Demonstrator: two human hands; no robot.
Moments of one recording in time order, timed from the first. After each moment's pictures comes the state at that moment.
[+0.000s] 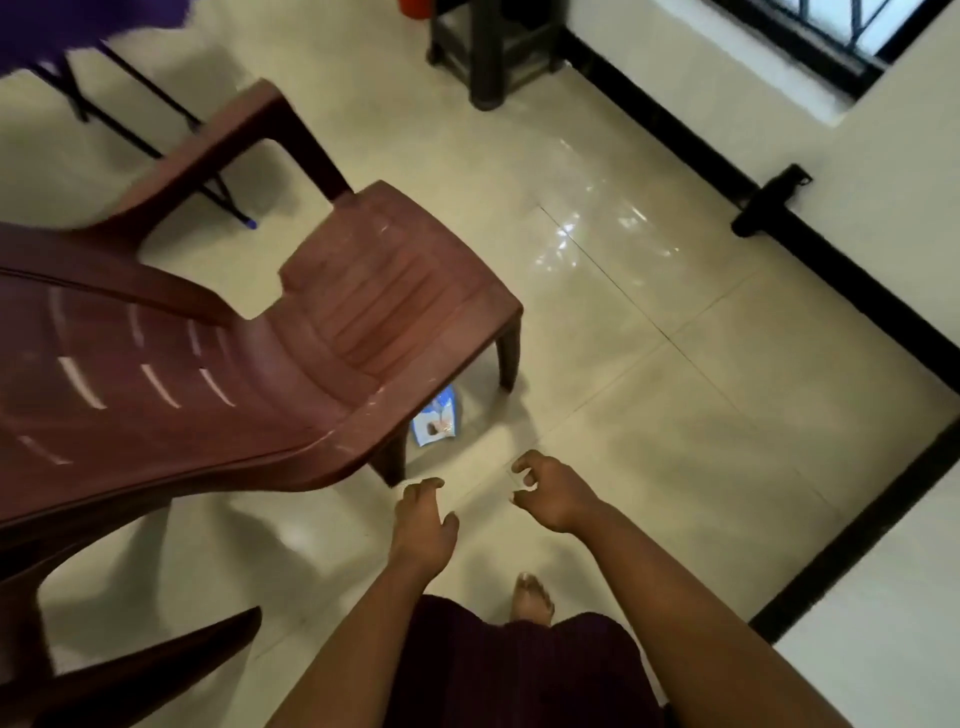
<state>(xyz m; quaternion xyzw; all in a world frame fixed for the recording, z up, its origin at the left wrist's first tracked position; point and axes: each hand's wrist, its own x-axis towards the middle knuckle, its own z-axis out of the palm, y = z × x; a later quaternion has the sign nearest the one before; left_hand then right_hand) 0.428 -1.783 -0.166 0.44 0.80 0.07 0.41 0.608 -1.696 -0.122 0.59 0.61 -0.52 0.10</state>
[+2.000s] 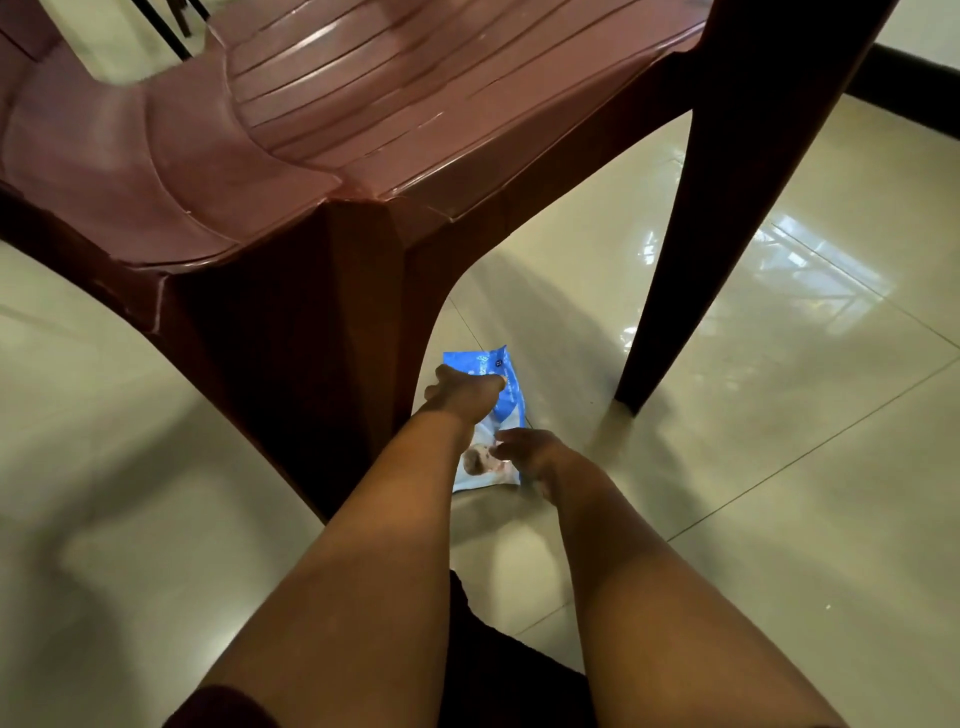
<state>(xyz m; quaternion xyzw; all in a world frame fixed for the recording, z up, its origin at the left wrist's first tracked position) 0.328 -1.570 -0.601 0.24 0.84 0.25 0.43 0.436 -1.571 -0.655 0.59 0.48 -0.65 -0.04</state>
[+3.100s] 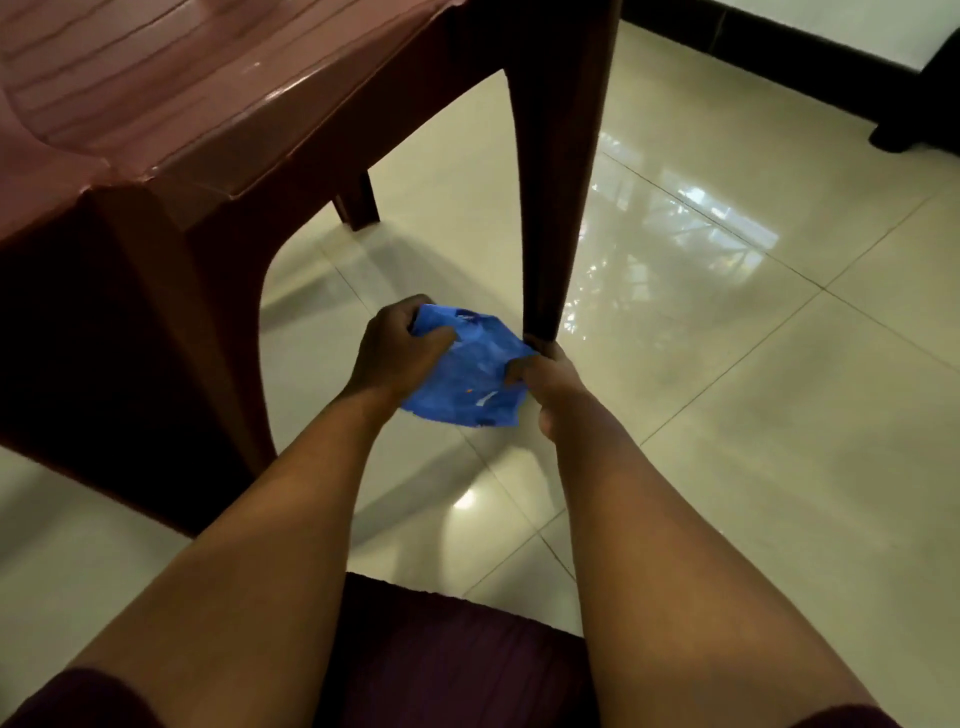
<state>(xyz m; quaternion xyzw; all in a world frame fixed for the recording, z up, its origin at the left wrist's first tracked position) 0.373 -1.565 -0.566 0.53 0.69 0.37 0.32 0.530 -1.528 -0.627 0.64 0.29 -0.64 -0.31</state>
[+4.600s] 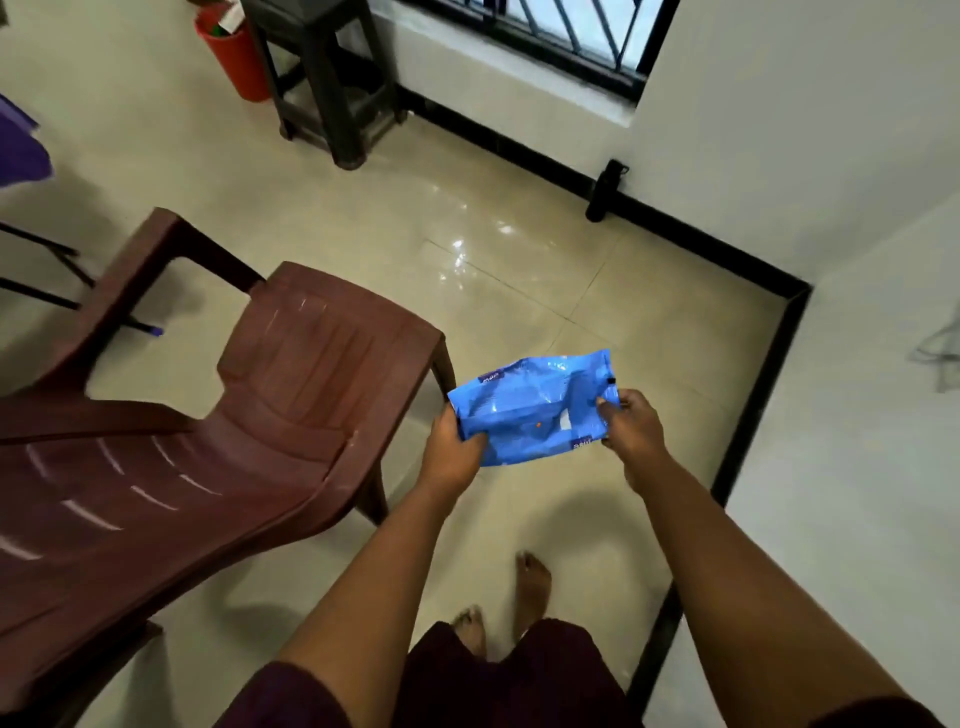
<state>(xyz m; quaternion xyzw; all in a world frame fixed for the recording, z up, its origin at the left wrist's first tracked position) 0.482 -1.705 -0.017 0.44 0.61 0.27 0.59 0.705 -1.719 -0.027 0.80 0.22 -0.42 -0.36</state>
